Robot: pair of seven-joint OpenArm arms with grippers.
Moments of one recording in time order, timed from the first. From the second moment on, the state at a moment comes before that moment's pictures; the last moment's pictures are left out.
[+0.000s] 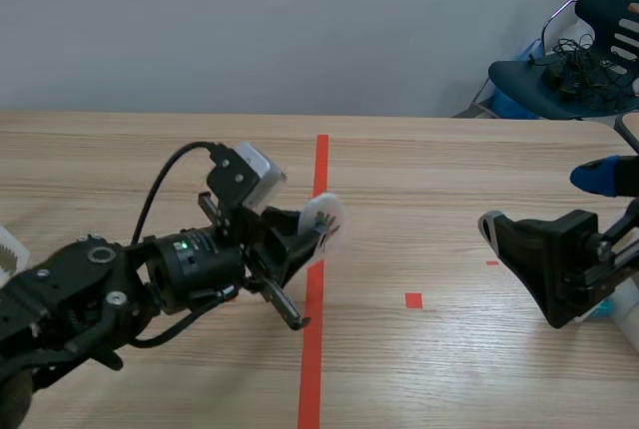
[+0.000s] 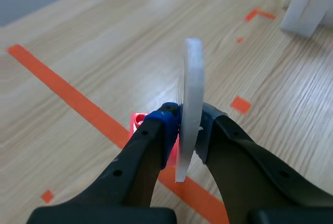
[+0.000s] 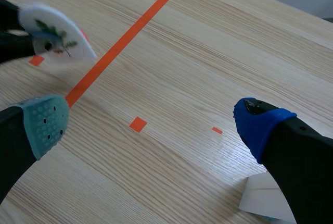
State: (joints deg) left arm -2.5 -20.1 30.7 76.3 -8.9 -24.9 -10.6; right arm -32.7 25.6 16.8 116.7 26.6 32.4 -20.3
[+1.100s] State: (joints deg) left arm 7.1 -28.6 -2.6 58.8 -35.1 -11.6 -12.3; right arm -32.7 25.6 16.8 116.7 26.6 32.4 -20.3
